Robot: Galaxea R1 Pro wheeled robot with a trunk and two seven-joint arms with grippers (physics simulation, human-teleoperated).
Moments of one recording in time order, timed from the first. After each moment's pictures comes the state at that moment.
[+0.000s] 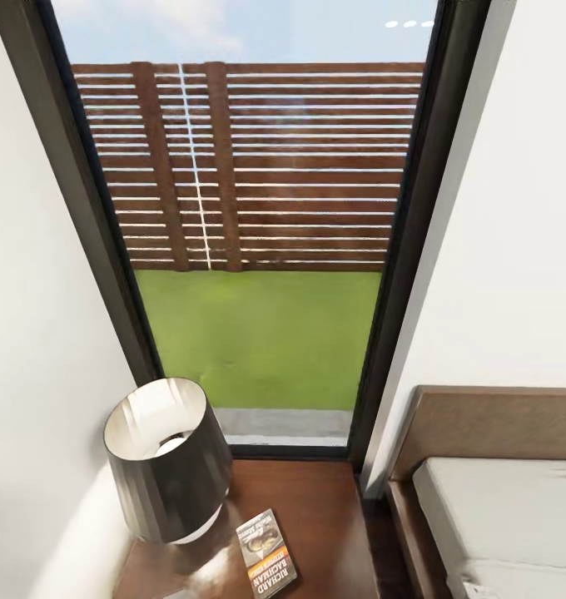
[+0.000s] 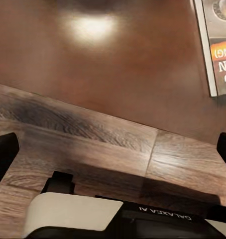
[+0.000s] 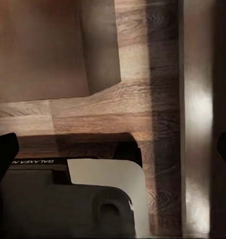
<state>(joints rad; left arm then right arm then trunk) -0.40 -0.02 0.39 -0.02 -0.11 -0.11 -0.04 -0.54 -0.28 -0.04 0.08 -0.06 0.16 0.43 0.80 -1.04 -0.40</state>
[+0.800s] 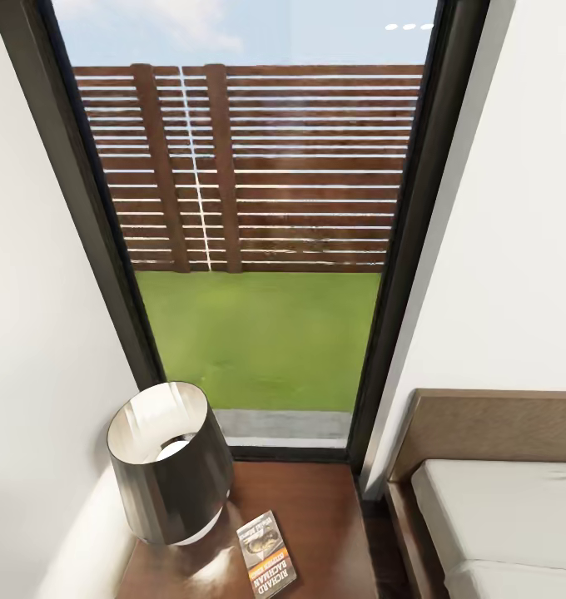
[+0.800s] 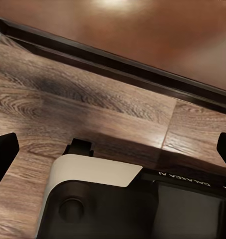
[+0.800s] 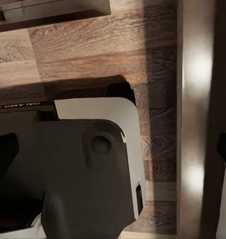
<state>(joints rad) -0.30 0.00 0.39 -0.02 -0.11 -0.15 -0.04 -0.39 -0.27 -0.04 0.08 -0.06 0.16 0.41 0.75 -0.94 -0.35</state>
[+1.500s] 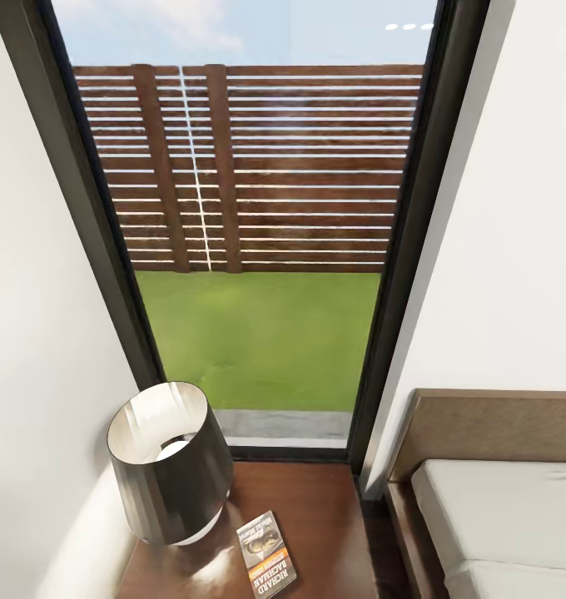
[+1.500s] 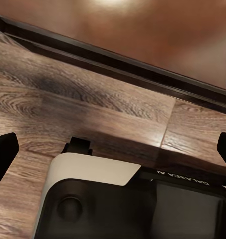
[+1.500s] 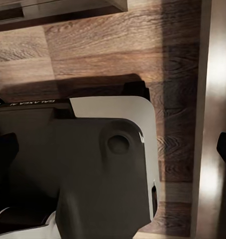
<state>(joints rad) -0.30 -0.01 0.39 -0.02 -0.11 -0.15 -0.04 -0.39 -0.23 -0.04 0.08 -0.06 0.16 0.41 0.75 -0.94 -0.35</state>
